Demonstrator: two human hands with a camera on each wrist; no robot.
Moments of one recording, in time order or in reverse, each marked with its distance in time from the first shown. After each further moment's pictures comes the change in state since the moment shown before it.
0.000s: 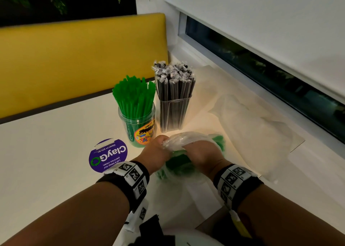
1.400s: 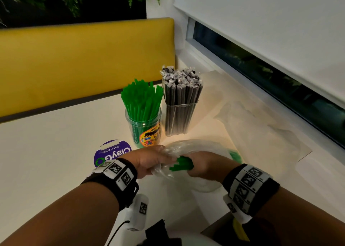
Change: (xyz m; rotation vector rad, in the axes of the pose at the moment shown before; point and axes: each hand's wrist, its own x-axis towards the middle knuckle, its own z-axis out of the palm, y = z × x) left_hand -0.006 -0.001 -0.033 -0.254 -0.331 -0.364; right_hand -0.002 -0.018 -0.039 0.362 -0.468 0.013
